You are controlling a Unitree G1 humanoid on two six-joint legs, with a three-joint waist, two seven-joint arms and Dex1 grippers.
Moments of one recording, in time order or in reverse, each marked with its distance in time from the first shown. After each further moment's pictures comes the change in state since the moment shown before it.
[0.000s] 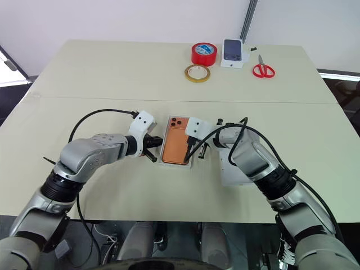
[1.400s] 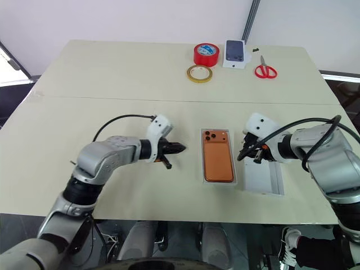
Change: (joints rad) left arm 0.063 -0.083 0.086 -0.067 0.135 0.018 -0.277; right arm 0.232 -0.337 -0.450 -0.300 0.316 0.469 0.192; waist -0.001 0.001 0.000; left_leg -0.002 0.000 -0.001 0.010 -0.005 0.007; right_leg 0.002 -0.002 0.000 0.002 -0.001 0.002
